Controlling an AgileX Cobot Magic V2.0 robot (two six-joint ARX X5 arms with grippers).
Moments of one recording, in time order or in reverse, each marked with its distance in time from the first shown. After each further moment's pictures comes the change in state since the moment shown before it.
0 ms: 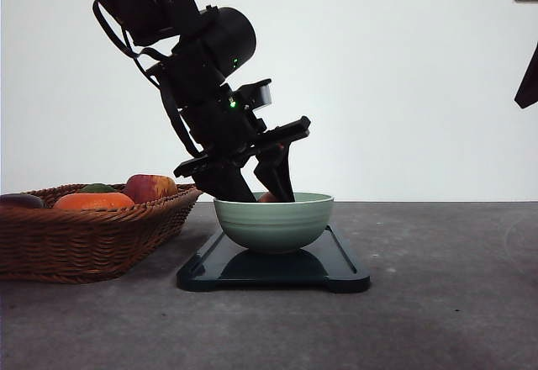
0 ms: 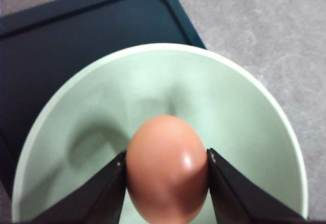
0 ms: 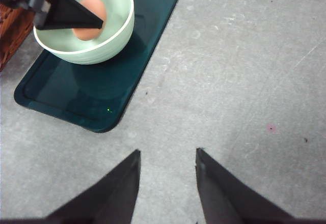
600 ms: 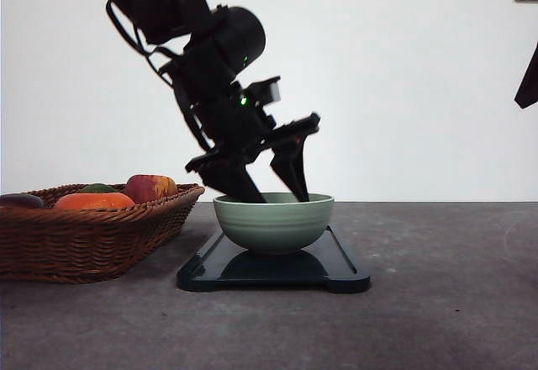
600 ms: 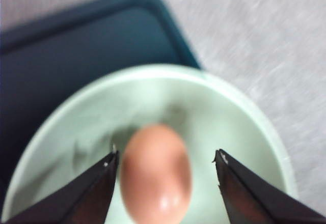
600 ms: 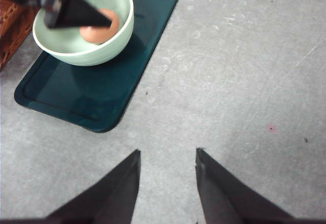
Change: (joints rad) left_arx -0.013 0.028 0.077 -0.041 -0.003 0.000; right_arx 0.000 0.000 0.000 0.000 0.000 0.000
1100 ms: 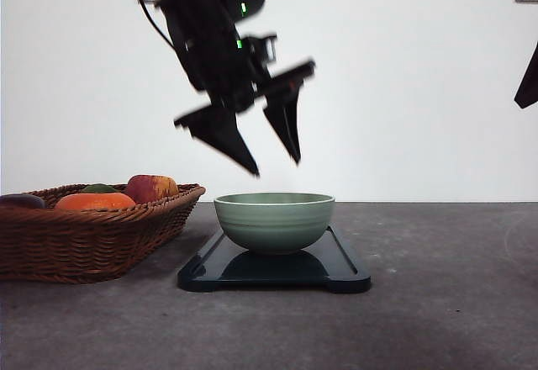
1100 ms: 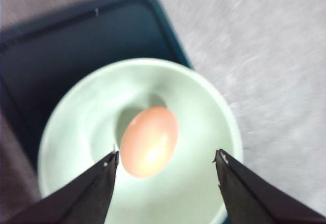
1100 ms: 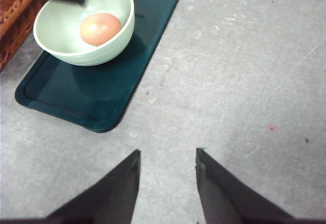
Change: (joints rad) left_arx -0.002 -0.081 0.141 -0.297 -0.003 -0.031; right_arx 0.000 0.000 0.000 -0.001 0.000 0.000
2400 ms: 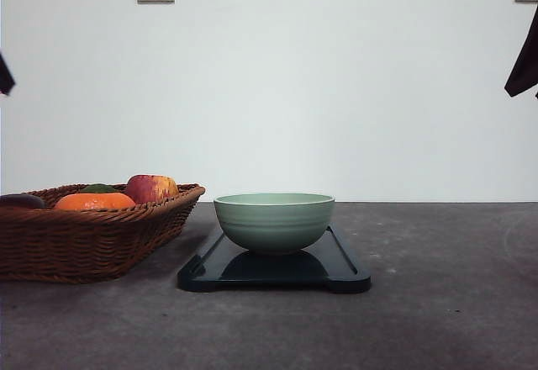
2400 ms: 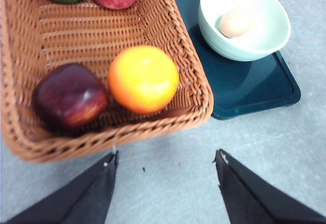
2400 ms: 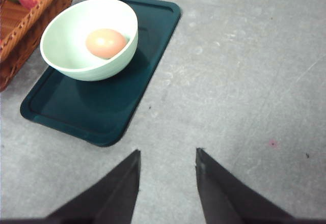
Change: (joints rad) left_arx 0.239 -1.282 -0.966 -0.050 -0.050 -0.012; right_arx 0.000 0.000 0.000 0.051 0.000 0.000
